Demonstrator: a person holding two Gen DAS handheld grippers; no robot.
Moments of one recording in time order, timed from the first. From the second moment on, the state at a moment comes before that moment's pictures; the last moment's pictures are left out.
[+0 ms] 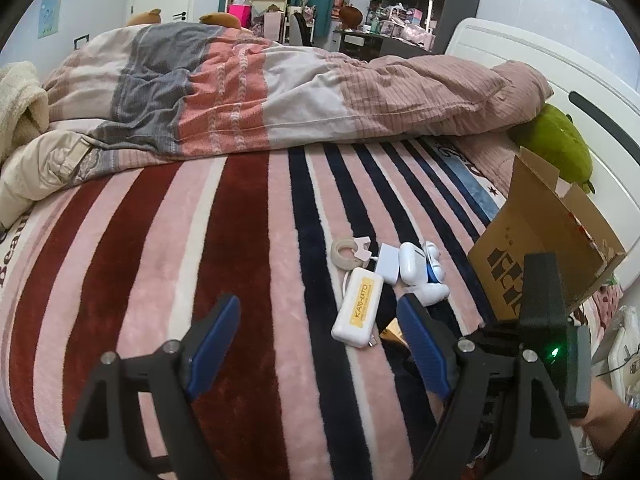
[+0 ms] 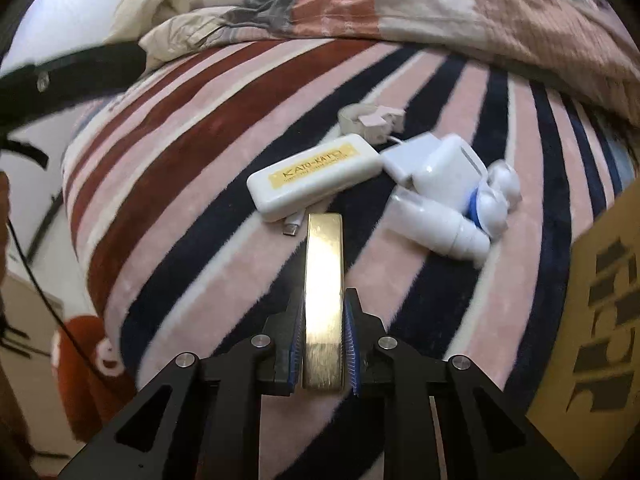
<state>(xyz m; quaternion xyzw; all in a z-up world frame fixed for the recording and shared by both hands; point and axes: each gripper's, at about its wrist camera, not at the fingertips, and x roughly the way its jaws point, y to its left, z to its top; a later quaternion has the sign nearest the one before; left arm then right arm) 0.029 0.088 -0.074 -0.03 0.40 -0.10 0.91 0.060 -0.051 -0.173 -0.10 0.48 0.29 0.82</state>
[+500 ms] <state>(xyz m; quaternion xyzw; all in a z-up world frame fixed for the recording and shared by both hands) 0.033 0.043 -0.001 -0.09 0.36 -0.25 0.90 0.022 -0.076 -0.032 -0.06 0.33 0.42 0.84</state>
